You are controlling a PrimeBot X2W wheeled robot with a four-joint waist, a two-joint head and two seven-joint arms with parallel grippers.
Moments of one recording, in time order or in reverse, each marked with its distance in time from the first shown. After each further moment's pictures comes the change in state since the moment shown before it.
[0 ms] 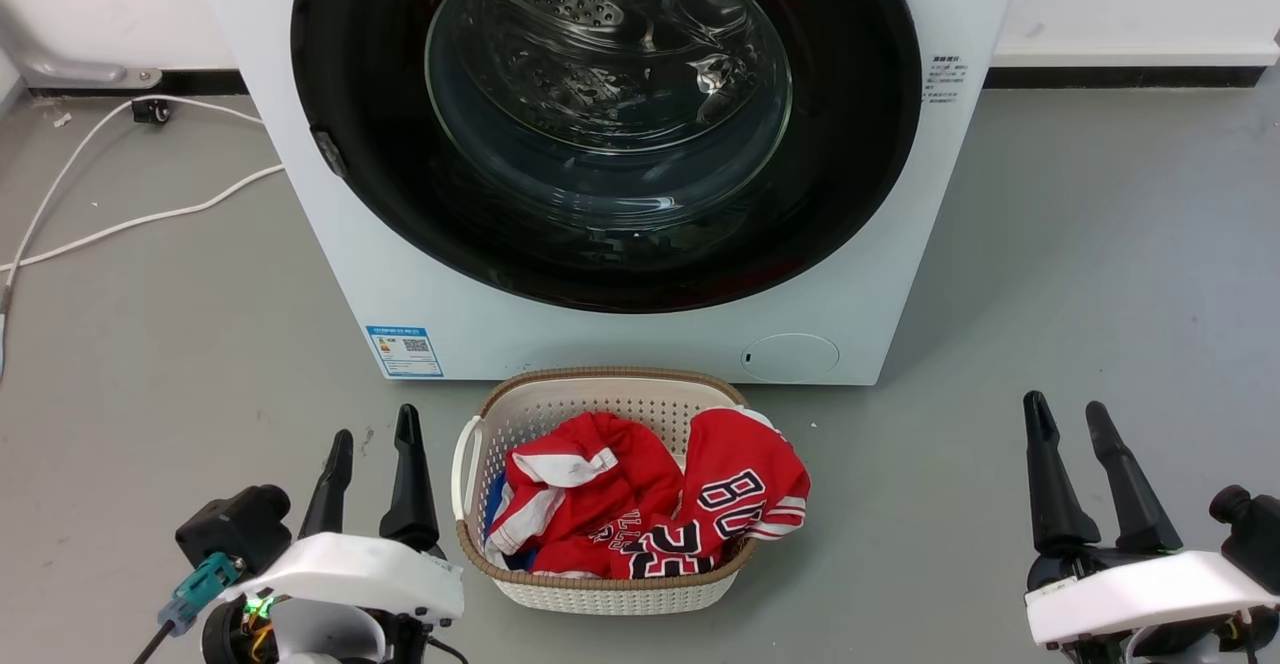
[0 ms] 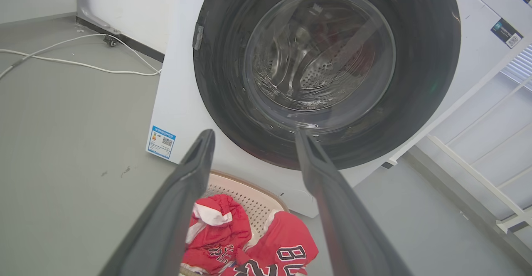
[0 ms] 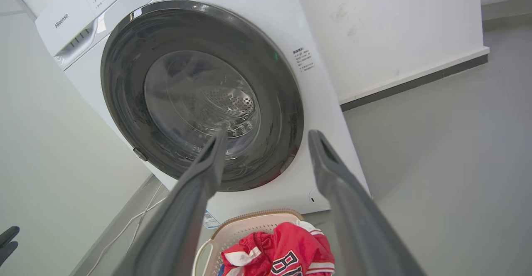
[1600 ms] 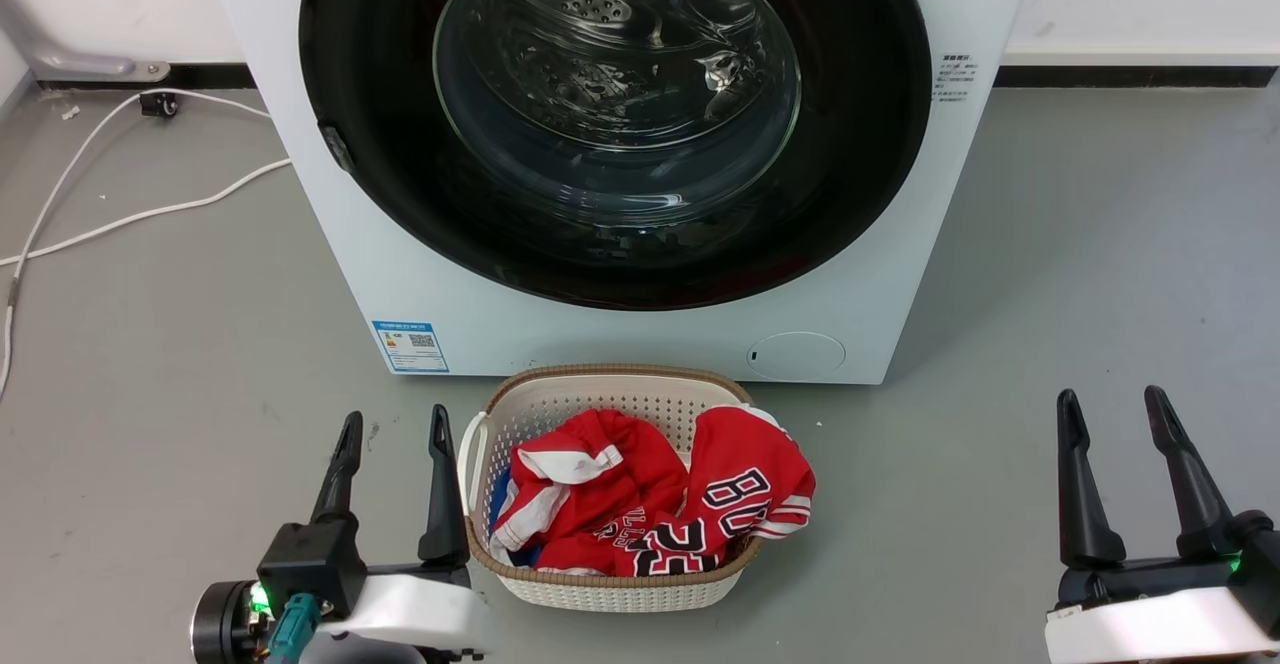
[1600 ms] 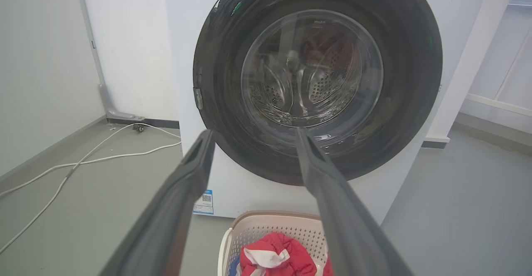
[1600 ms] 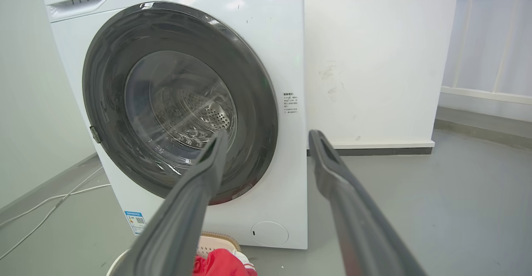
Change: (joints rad) left arm 0.046 -0.029 -0.020 -0.047 0.429 0.008 -0.113; right arm 0.053 0.000 -0.042 -0.110 -0.364 0.001 -0.108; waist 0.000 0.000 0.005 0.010
